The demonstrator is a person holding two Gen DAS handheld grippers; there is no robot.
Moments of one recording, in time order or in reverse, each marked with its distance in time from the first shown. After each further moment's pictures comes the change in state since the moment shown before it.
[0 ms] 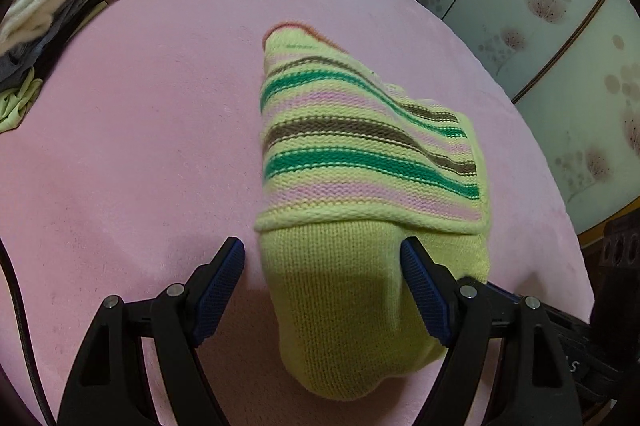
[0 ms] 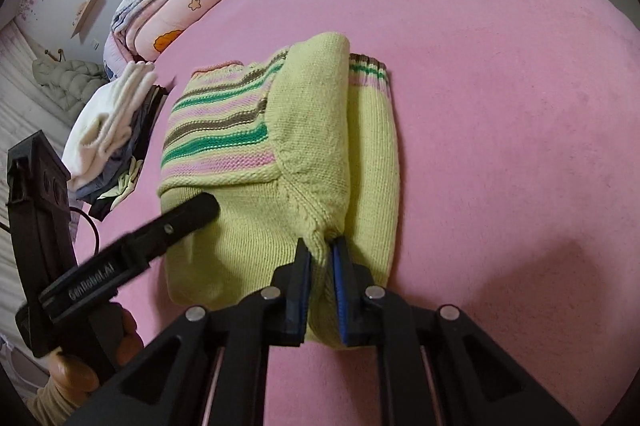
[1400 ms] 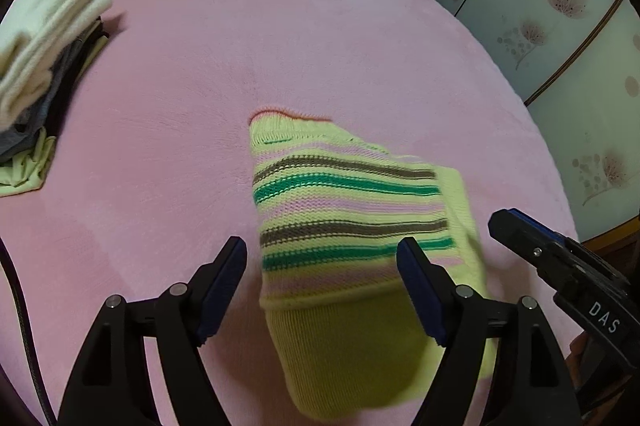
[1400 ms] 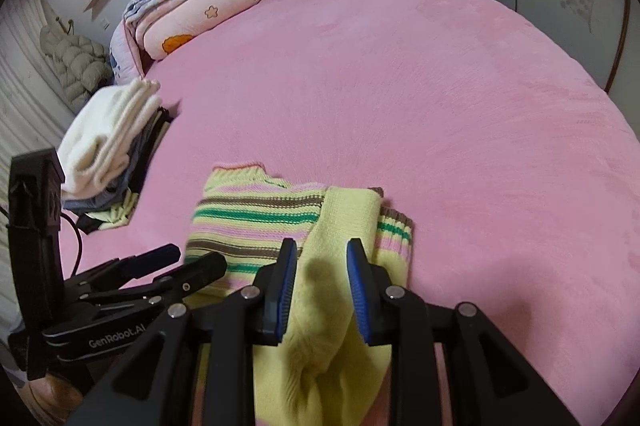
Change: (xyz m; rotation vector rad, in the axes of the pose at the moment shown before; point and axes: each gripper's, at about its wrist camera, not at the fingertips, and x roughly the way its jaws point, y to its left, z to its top) left arm -0.020 -0.017 0.062 0.005 0.064 0.084; right arm -0.020 0.041 0.091 -0.150 -0.070 -0.084
